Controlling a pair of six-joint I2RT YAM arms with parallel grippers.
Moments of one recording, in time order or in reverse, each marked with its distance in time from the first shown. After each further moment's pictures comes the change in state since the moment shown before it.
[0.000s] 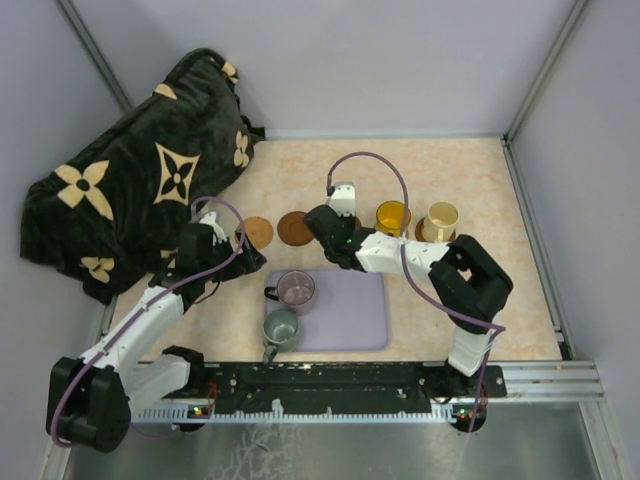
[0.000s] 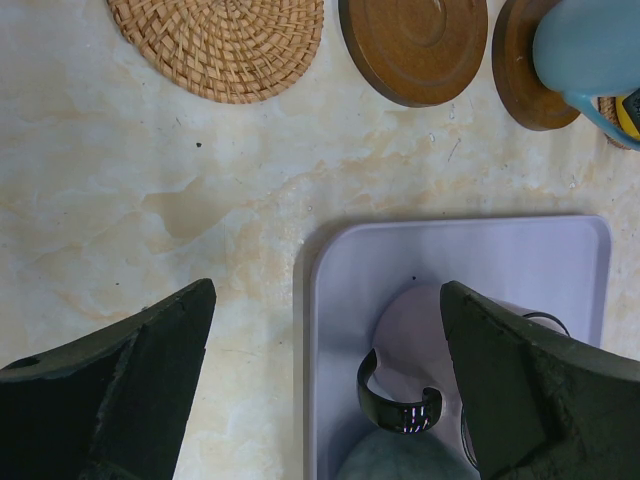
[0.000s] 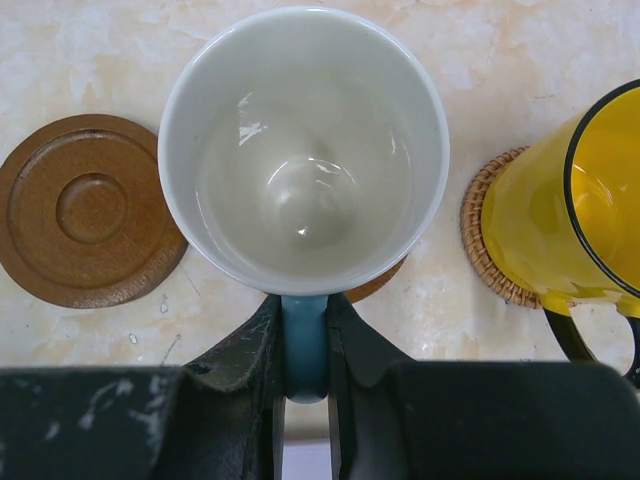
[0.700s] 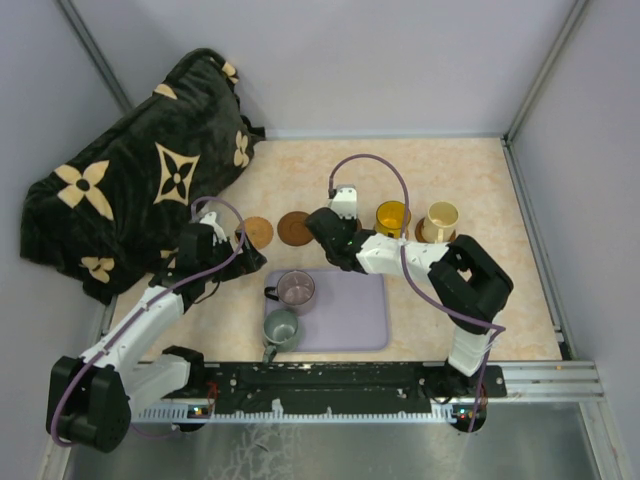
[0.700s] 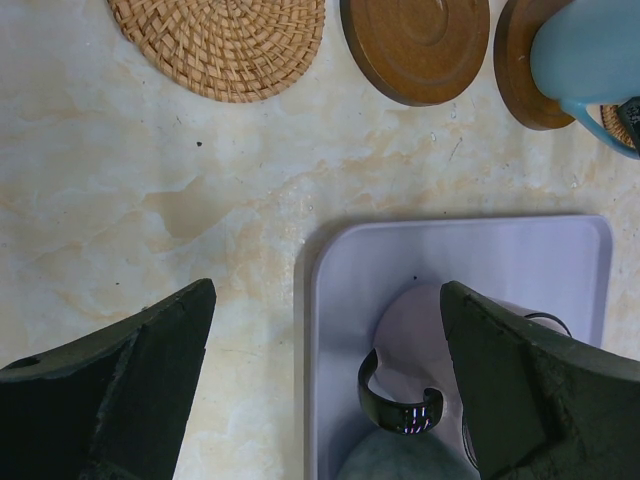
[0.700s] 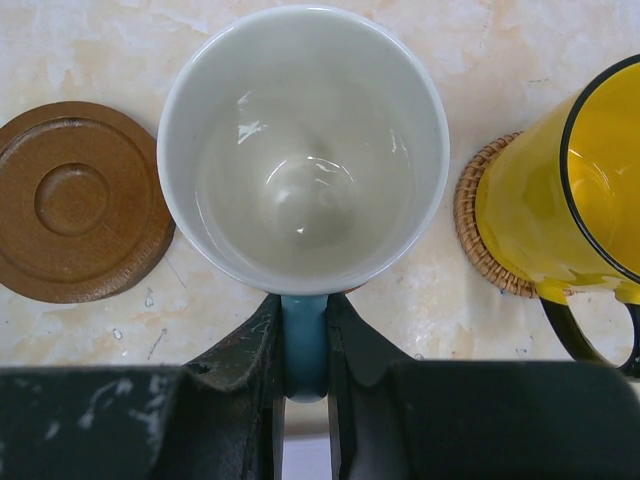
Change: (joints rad) left arm 0.000 0.002 0.000 0.000 0.000 0.000; right arm 0.000 -0.001 -0.024 -0.002 0.005 0.016
